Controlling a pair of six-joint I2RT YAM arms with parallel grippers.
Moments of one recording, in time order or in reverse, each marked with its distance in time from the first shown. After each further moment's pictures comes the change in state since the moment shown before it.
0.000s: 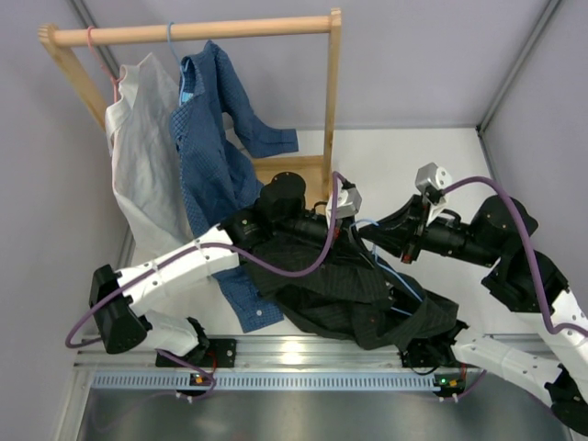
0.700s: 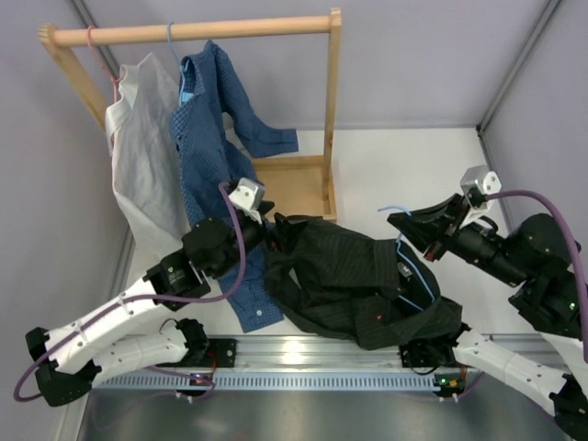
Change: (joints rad) left arm 0.003 -0.525 -0.332 -0.122 -1.186 -0.043; right arm 0.000 -0.117 0.012 -0.045 0.268 -0.012
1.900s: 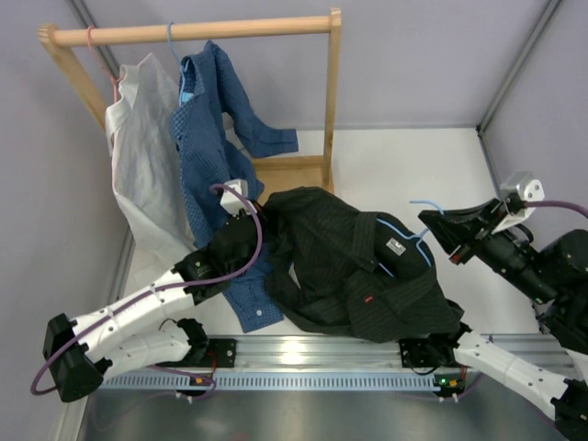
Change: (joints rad) left arm 0.083 0.098 -0.183 0.083 -0.336 -0.462; right arm 0.000 -0.079 0.098 -0.153 0.195 -0.015
